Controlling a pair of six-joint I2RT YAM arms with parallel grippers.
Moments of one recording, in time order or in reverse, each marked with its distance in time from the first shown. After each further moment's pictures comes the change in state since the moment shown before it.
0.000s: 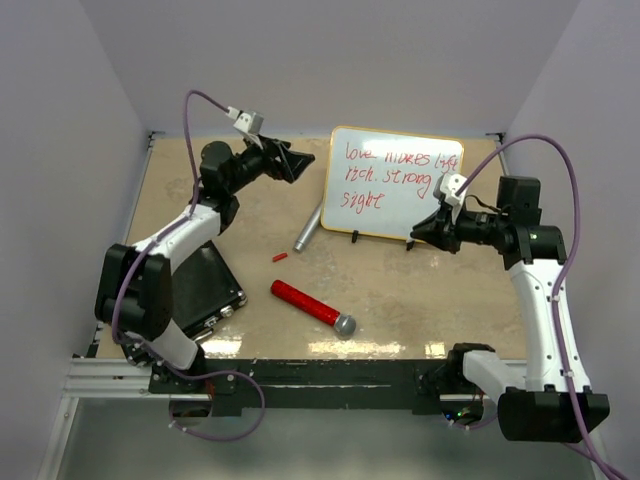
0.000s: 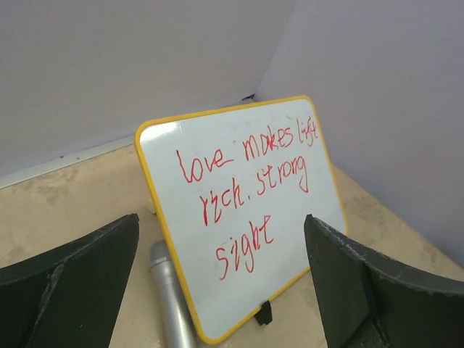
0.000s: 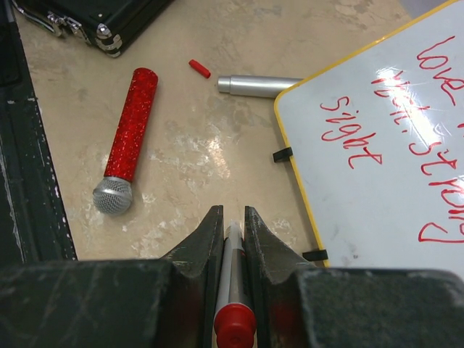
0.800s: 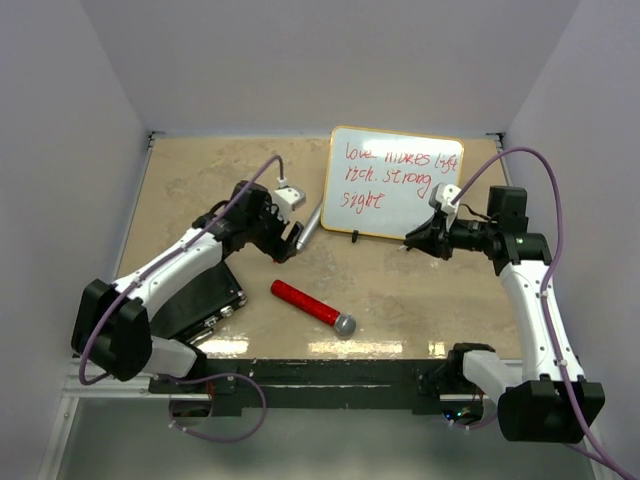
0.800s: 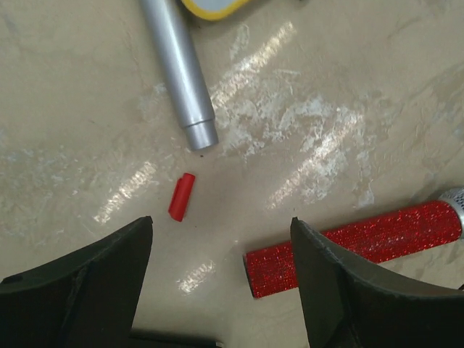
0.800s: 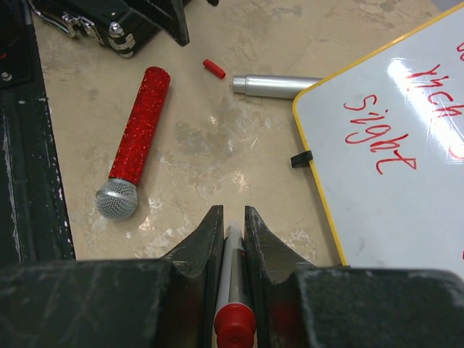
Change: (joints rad) left arm -0.199 -0.306 -0.095 -1.118 -0.313 0.581; right arm 0.000 -0.006 -0.177 0.165 -0.077 0.027
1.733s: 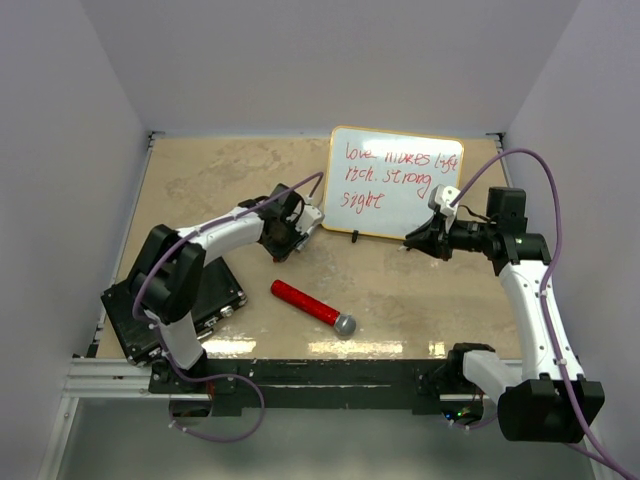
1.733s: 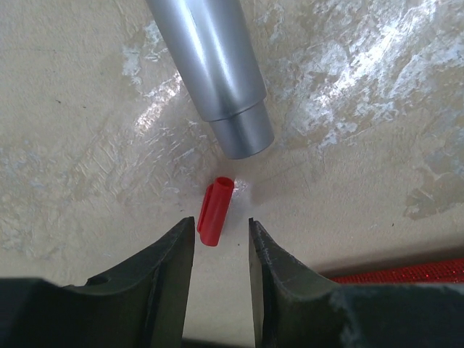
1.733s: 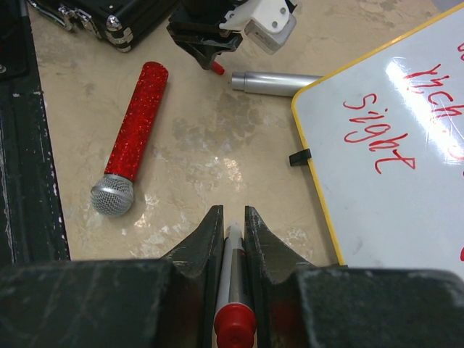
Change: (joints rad) left arm -0.091 0.415 0.175 -0.149 -0.233 0.156; right arm 0.000 0.002 -0.013 -0.002 0.003 -0.031
